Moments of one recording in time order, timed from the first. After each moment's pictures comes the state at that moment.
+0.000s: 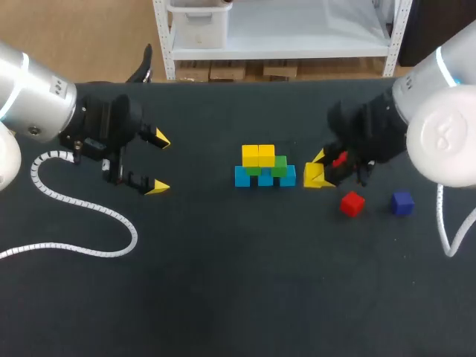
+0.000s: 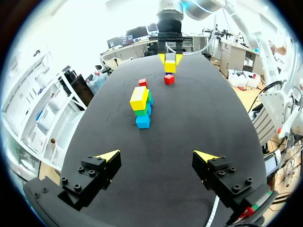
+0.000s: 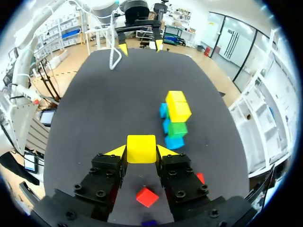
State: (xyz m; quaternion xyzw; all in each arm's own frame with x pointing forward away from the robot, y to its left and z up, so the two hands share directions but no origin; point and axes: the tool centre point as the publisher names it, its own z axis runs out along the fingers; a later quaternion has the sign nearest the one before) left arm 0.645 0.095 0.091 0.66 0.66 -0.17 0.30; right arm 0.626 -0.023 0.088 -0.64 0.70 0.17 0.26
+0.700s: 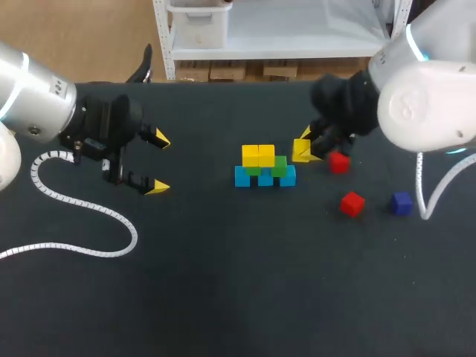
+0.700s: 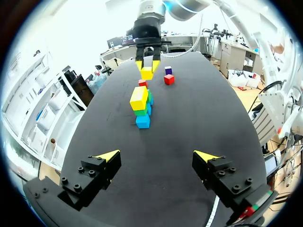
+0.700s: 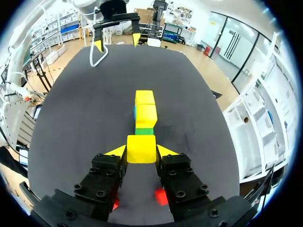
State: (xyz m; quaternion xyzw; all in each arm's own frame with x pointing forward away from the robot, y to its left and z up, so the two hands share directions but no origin) left arm 0.645 0.095 0.091 0.66 0.66 -0.17 0.30; right arm 0.693 -0.007 0.075 -0.65 0.69 0.16 0.25
